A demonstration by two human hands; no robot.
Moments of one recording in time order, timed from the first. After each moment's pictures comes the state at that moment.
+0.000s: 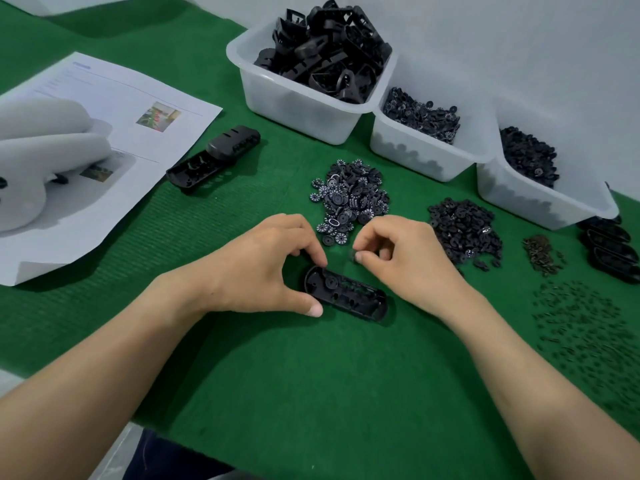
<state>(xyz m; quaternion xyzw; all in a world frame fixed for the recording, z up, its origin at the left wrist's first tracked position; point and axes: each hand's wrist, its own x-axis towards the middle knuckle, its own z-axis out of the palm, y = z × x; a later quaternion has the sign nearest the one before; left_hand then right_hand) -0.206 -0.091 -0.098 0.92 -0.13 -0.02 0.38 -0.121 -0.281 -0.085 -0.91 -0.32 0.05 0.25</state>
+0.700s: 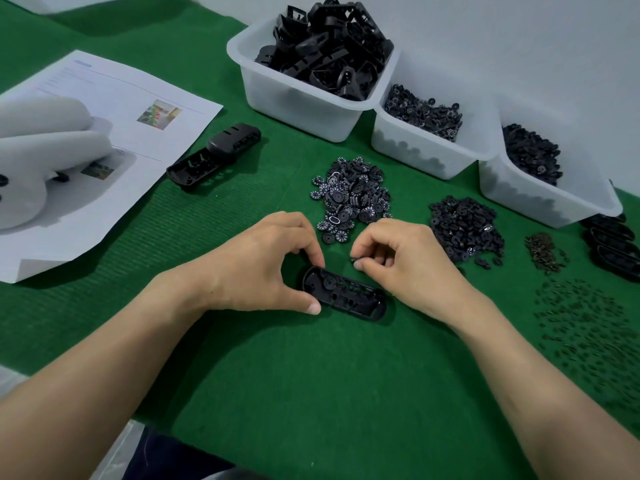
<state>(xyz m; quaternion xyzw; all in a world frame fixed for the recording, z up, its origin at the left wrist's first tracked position) -0.207 -0.091 -0.098 0.92 -0.12 -0.02 0.38 -0.126 -0.285 -0.081 -0.88 -0.36 0.09 0.28</state>
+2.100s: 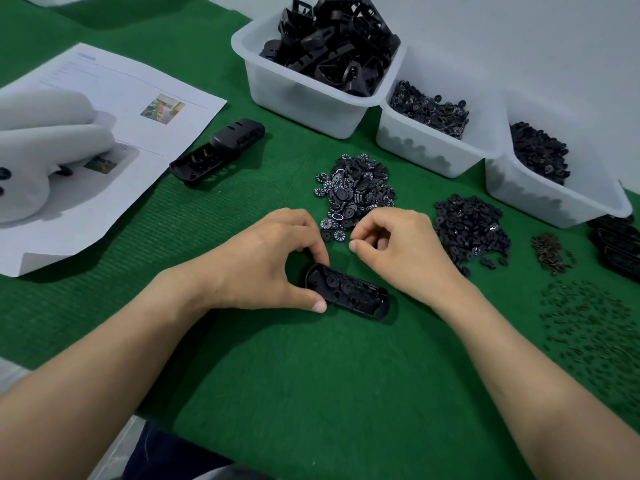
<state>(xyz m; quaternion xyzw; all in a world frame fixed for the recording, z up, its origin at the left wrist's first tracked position) -0.209 -0.093 -0.098 0.92 -0.12 0.00 0.37 -0.116 -0.270 -0.090 -0.91 -0.31 0.04 0.27</state>
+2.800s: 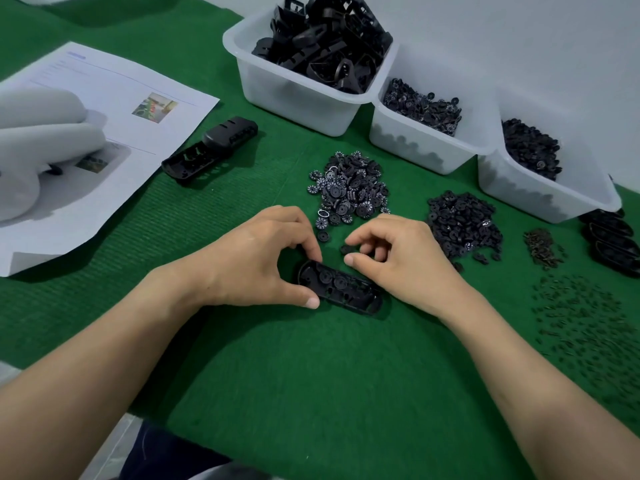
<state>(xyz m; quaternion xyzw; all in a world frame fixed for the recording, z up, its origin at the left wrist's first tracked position) -0.208 -0.093 -0.100 0.92 -0.12 0.00 0.37 -0.125 -0.284 -0.090 -0.89 -0.34 0.07 0.29</state>
